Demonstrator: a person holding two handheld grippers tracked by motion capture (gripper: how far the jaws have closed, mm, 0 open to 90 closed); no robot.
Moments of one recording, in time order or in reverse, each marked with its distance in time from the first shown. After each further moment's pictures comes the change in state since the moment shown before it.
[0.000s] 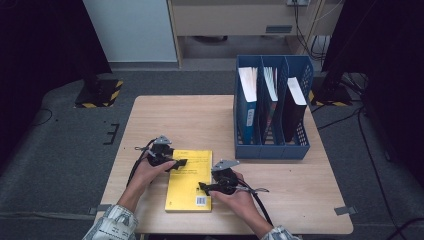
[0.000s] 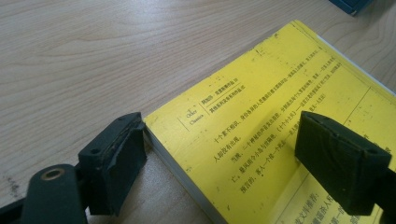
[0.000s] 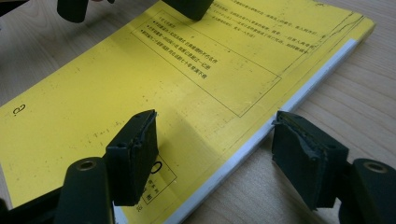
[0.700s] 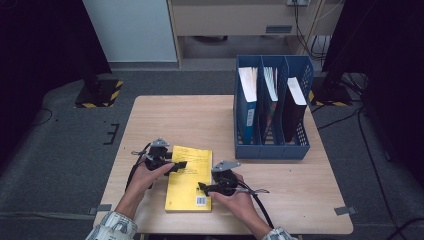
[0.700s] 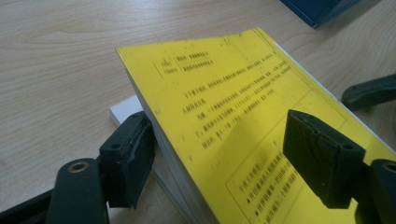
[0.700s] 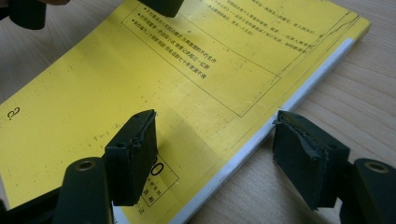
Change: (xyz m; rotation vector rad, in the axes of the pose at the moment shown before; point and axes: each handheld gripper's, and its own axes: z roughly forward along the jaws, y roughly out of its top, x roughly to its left) left arm -0.027 -0.004 -0.025 -0.027 -0.022 -0.070; right arm 0.003 -0.003 0.001 -0.023 -0.018 0.010
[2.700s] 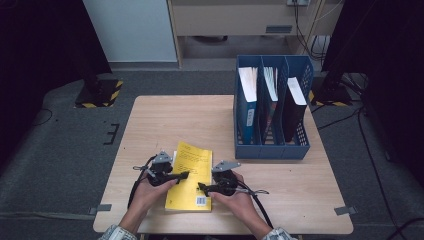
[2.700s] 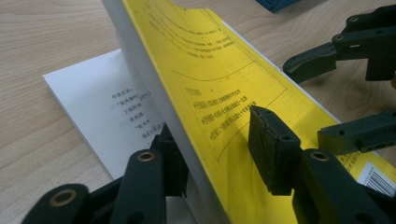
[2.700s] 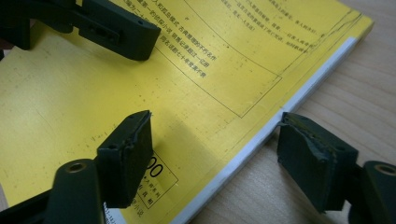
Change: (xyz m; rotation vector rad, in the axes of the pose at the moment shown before) left arm -0.041 -0.023 -0.007 -0.024 0.011 0.046; right arm -0.002 -0.002 0.002 -0.005 0.016 0.026
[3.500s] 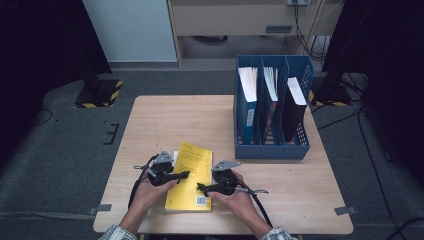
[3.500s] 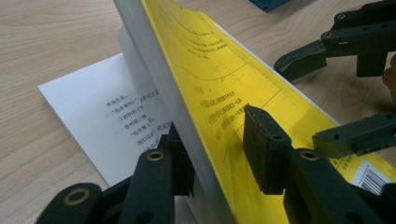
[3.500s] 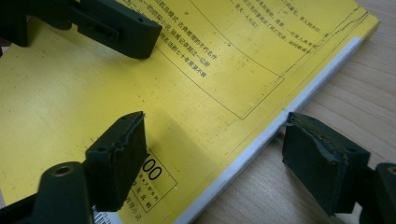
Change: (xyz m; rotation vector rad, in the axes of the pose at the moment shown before) left arm -0.004 0.004 -0.001 0.003 -0.002 0.034; right arm 0.000 0.001 0.002 0.002 0.005 -0.019
